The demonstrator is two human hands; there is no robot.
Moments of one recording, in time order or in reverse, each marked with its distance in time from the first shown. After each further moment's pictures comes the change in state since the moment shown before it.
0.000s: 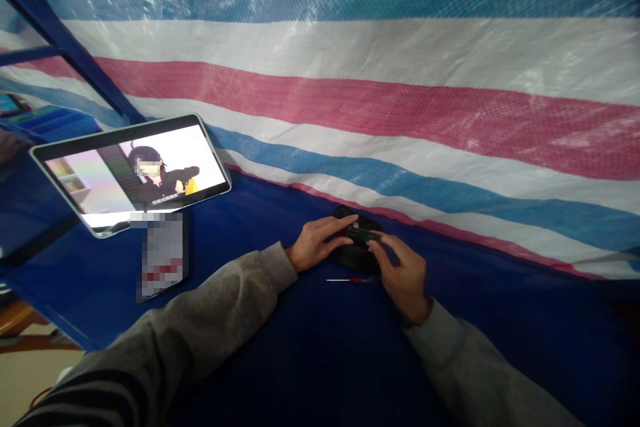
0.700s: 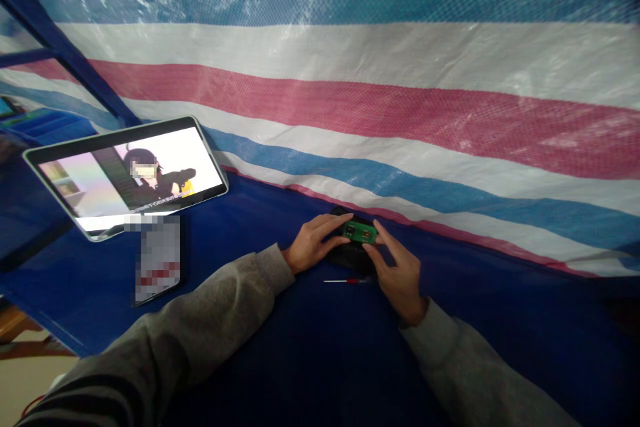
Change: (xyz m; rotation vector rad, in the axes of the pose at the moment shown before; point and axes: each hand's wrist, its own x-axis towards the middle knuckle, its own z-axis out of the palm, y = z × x) left_hand 0.001 -0.002 0.000 0.032 -0.024 -0.029; right_hand -0.004 0.008 0.002 -0.057 0.008 -0.068
